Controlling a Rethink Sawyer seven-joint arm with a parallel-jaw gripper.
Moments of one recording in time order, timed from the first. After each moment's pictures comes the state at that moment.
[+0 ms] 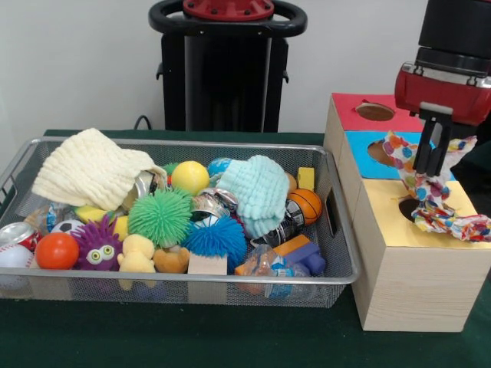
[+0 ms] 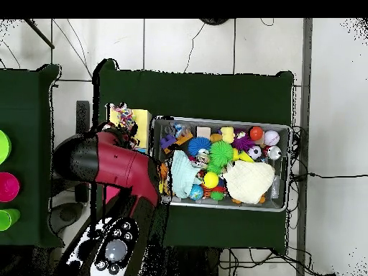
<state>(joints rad) 0.38 -0.49 -0.46 1.50 0.55 0.43 2.10</state>
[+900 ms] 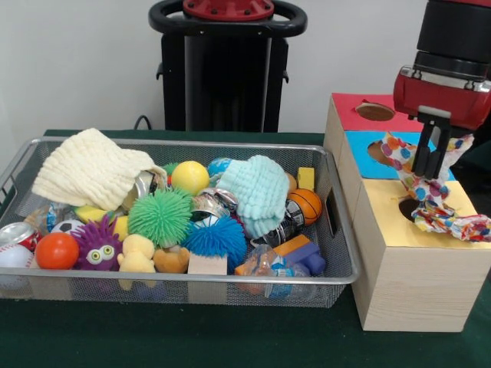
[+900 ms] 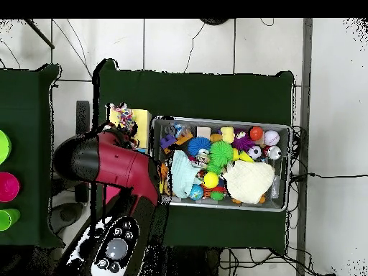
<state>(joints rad) 0.38 -0.48 -0.45 1.51 0.56 0.42 2.10</state>
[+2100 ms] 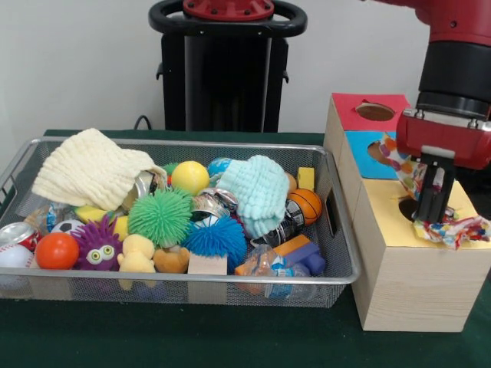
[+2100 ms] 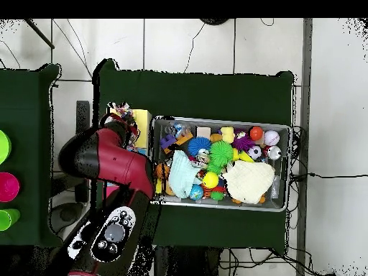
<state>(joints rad) 0.41 -0.37 -0.46 1.48 0.64 0.16 2.10</state>
